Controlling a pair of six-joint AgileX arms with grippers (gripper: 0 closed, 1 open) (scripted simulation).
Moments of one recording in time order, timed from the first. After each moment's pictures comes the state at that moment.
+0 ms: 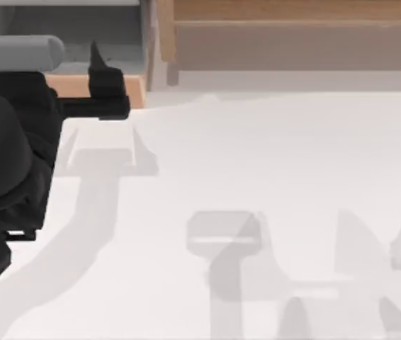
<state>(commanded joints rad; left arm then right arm) -0.59 1.17 0.52 0.66 -0.58 0.02 0.00 0.00 0.00 0.00 0.00 0.00</state>
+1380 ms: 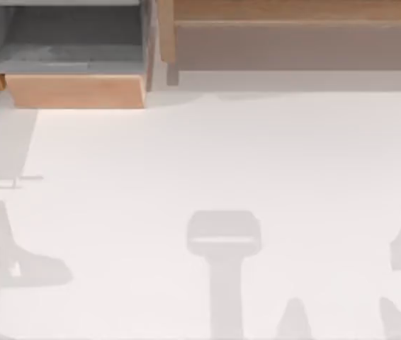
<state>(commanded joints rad) 0.54 1.81 0.30 1.46 0.51 1.35 0.00 0.00 0.00 0.00 0.00 0.00</state>
